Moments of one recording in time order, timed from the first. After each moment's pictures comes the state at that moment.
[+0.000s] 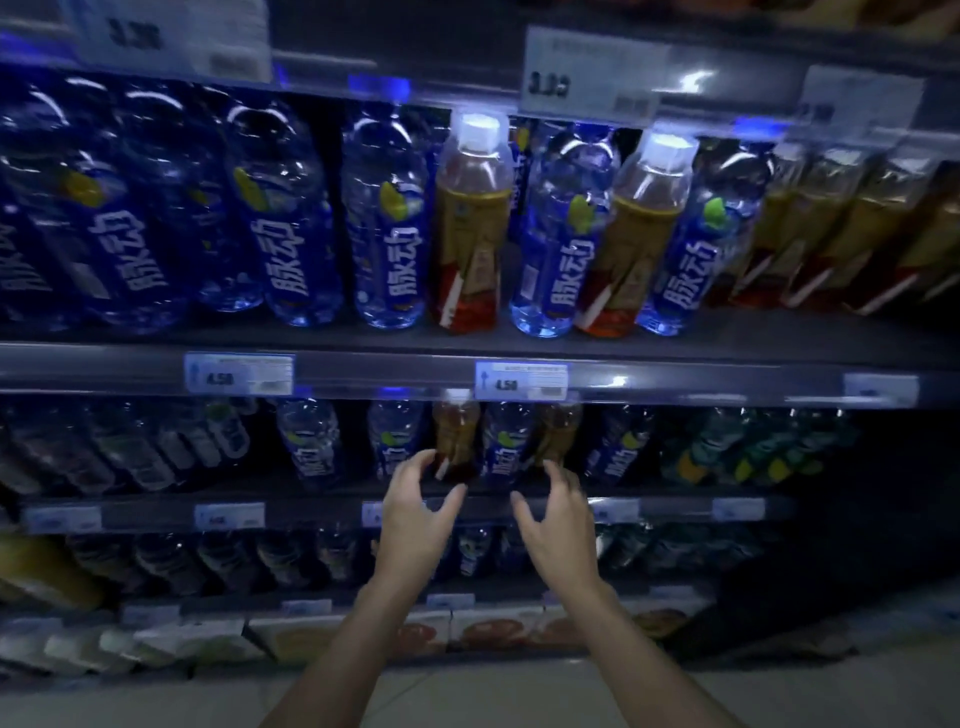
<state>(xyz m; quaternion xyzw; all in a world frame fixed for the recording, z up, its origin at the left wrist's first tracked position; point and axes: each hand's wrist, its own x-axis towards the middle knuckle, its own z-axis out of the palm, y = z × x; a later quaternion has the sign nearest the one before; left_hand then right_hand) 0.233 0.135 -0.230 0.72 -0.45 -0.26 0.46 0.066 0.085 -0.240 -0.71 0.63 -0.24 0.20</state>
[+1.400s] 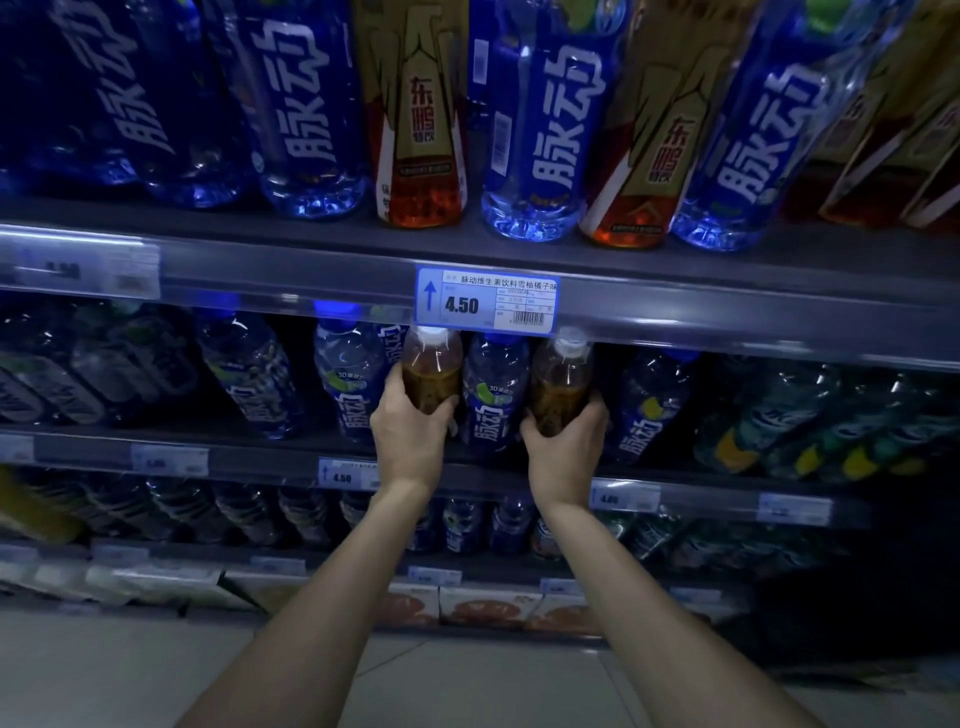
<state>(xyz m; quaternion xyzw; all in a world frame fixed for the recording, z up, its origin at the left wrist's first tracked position) 0.210 0.039 -0.284 0.74 -0.34 -0.15 0.56 0.065 -0.009 -0.303 -0.57 0.61 -0.47 0.30</state>
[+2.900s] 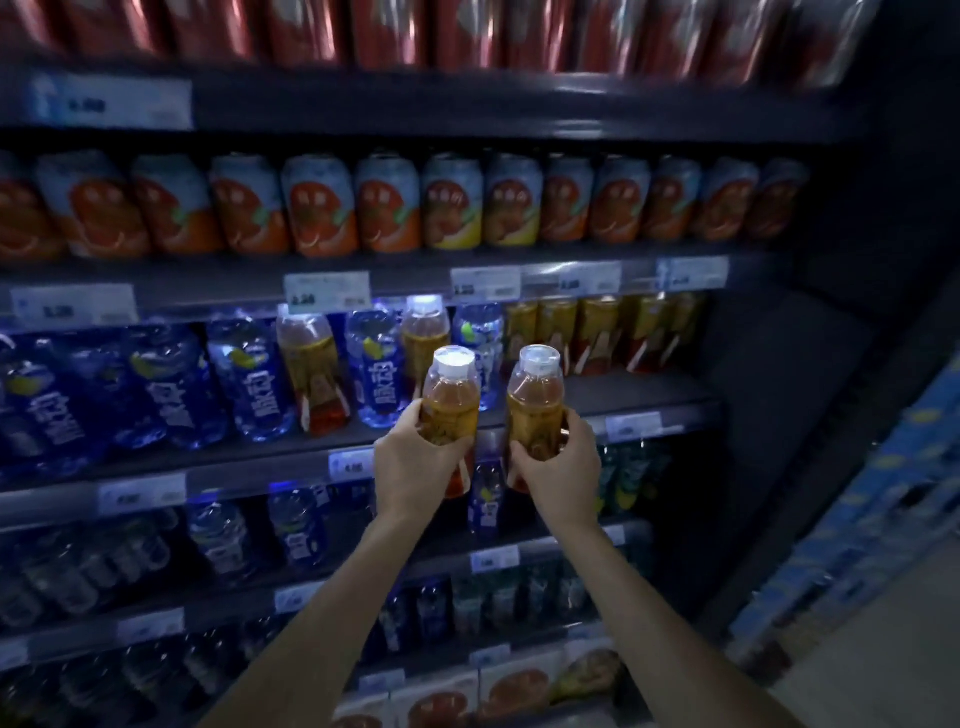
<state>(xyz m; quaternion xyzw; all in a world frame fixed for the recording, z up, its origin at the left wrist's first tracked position) 0.082 0.102 -0.015 0.65 -0.54 -0.12 0.52 -0.085 0.069 -0.048 -0.59 0.56 -0.55 0.18</state>
